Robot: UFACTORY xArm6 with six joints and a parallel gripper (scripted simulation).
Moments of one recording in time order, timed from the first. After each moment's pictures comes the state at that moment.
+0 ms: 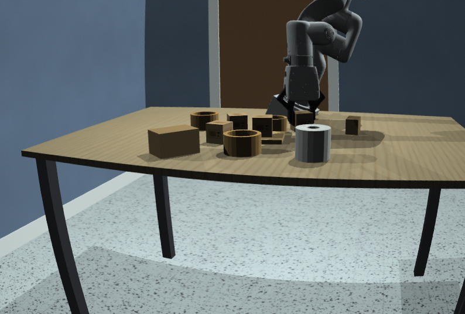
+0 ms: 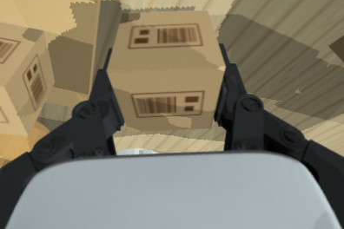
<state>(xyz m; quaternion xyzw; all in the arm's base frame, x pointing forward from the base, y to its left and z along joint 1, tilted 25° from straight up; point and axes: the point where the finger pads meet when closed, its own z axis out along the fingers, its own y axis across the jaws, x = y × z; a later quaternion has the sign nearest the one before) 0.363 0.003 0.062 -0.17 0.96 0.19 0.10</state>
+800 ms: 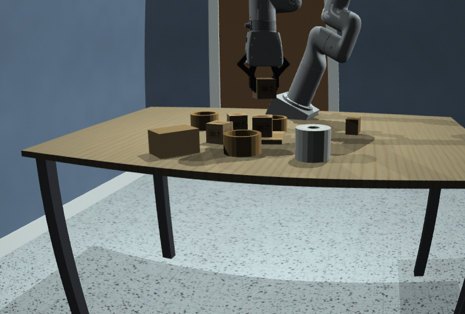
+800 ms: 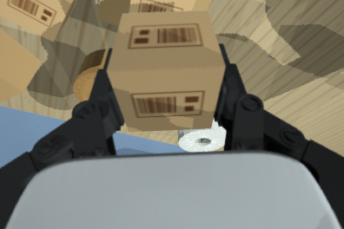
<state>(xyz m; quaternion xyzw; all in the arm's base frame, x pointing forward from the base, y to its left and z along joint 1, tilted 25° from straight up) 0.394 -0.134 0.115 -0.17 0.96 0.18 0.11</state>
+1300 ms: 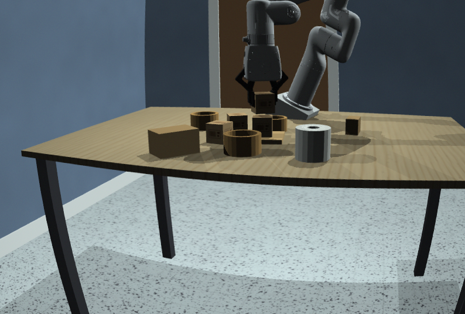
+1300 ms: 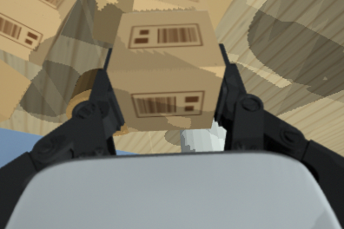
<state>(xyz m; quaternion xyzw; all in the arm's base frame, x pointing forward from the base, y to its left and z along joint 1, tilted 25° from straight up) 0.402 -0.122 0.078 -0.17 0.96 0.19 0.10</state>
